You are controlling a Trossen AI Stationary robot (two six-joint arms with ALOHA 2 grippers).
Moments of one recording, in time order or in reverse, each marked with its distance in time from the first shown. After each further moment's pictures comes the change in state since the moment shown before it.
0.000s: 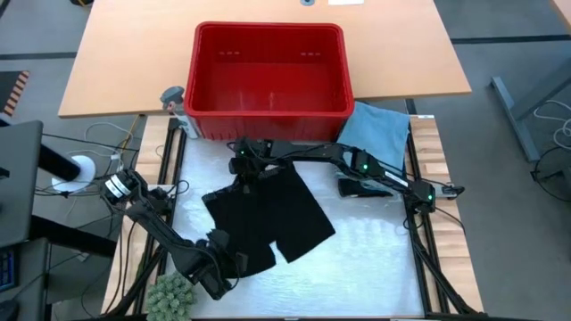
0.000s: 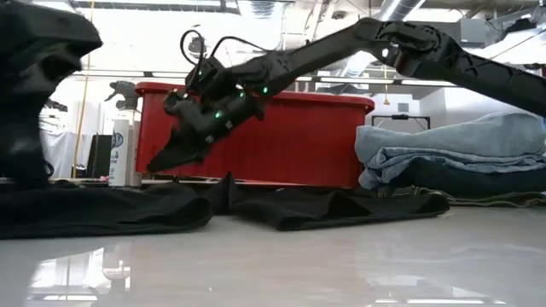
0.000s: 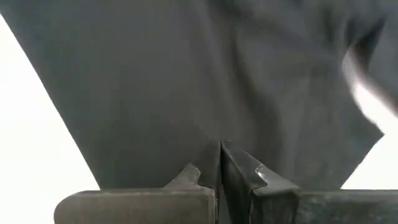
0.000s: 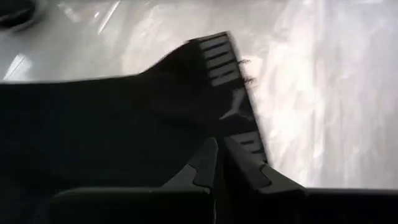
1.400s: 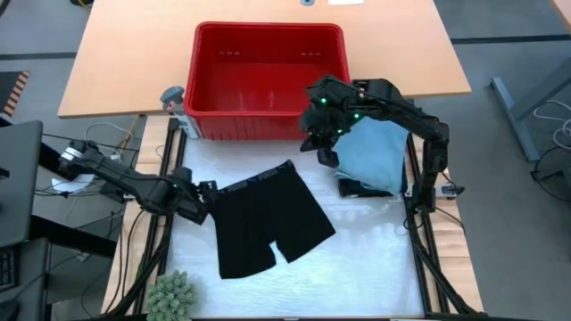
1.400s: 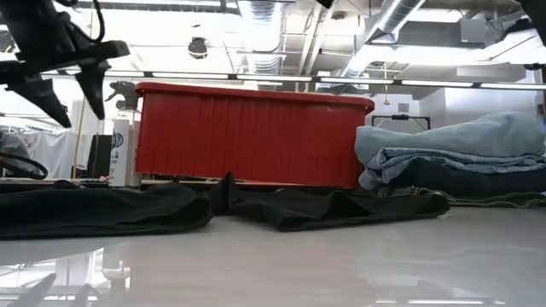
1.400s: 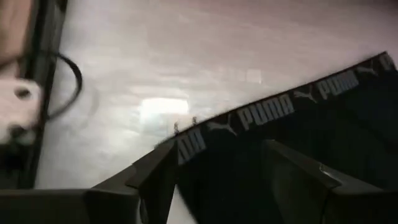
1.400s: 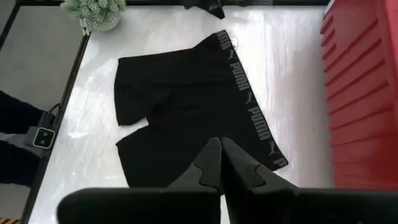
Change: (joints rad) left arm 0.408 -0.737 -0.253 -0.580 -0.036 0.015; right arm -0.009 -0.799 0.003 -0.947 0.233 -0.011
